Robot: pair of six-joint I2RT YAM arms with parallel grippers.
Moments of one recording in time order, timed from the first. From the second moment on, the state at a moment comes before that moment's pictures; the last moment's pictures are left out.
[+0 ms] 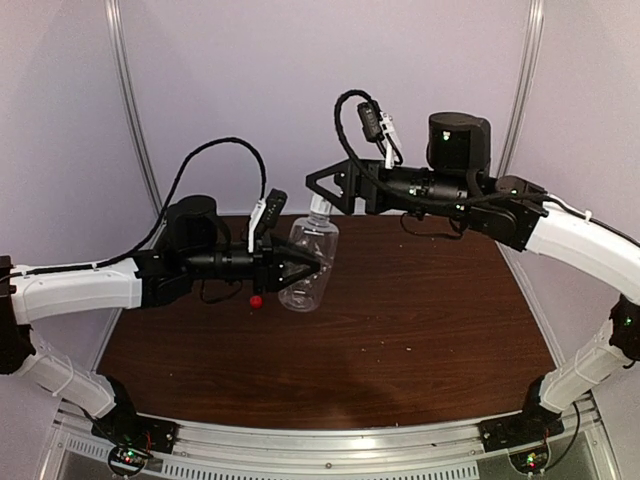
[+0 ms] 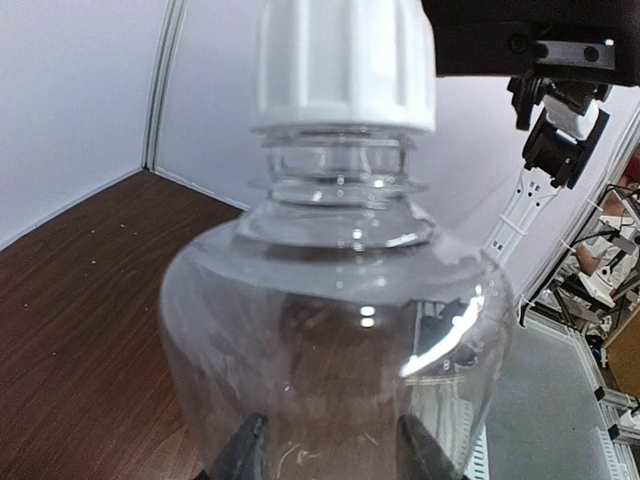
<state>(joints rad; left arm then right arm) -0.84 1.34 0.91 0.29 0.58 -0.25 0.95 1.43 1.51 -0.18 -0.16 0.41</state>
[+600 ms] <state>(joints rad) -0.84 1.33 0.91 0.24 0.49 -0.23 1.00 1.53 1.55 -0.30 0.05 0.43</state>
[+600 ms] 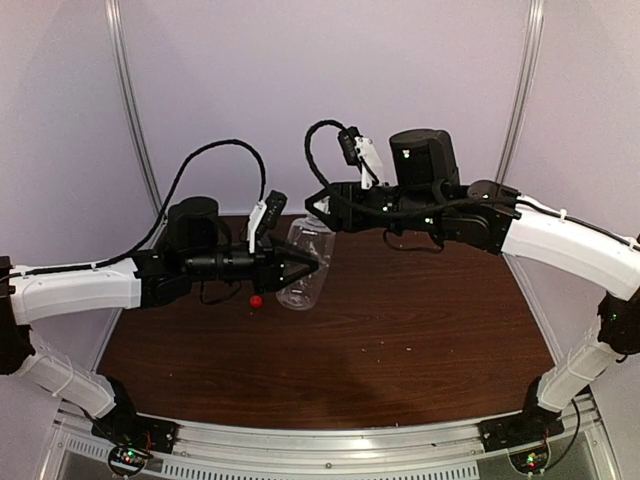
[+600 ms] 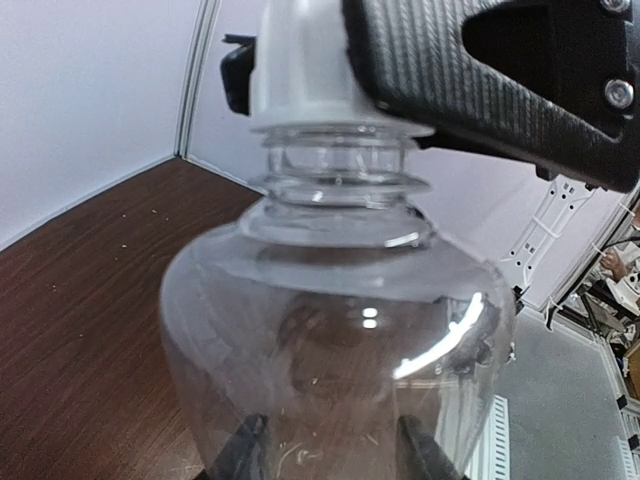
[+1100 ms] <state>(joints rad) -0.84 1.33 0.91 0.22 0.48 -0.22 0.99 1.51 1.50 -0.23 0.02 0.42</state>
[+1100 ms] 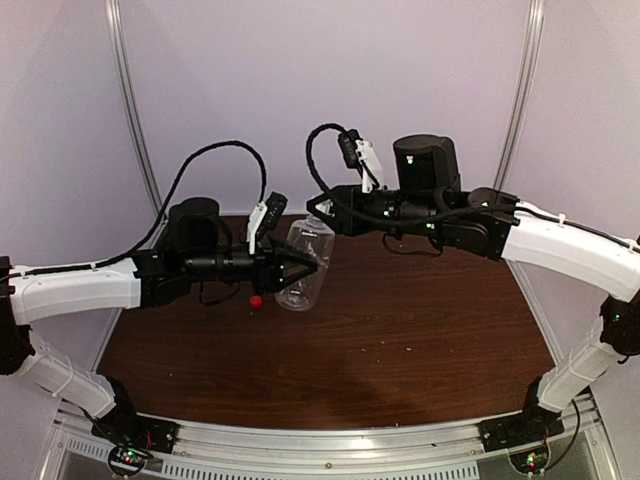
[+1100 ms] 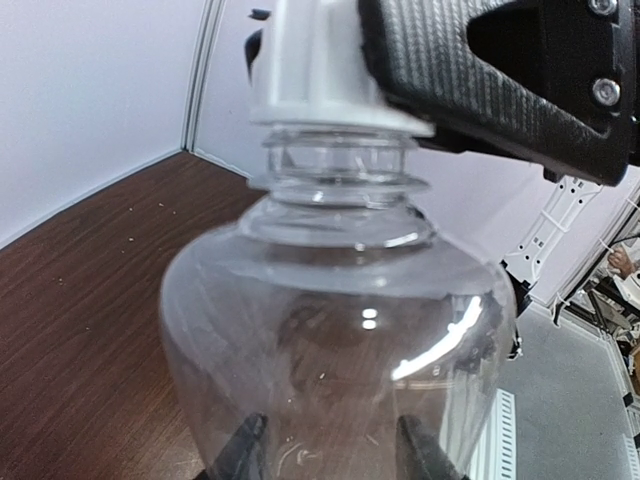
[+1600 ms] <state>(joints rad) -0.83 1.31 0.84 0.47 0.80 -0.33 0.87 1.46 1.40 -0.01 -0.62 0.24</state>
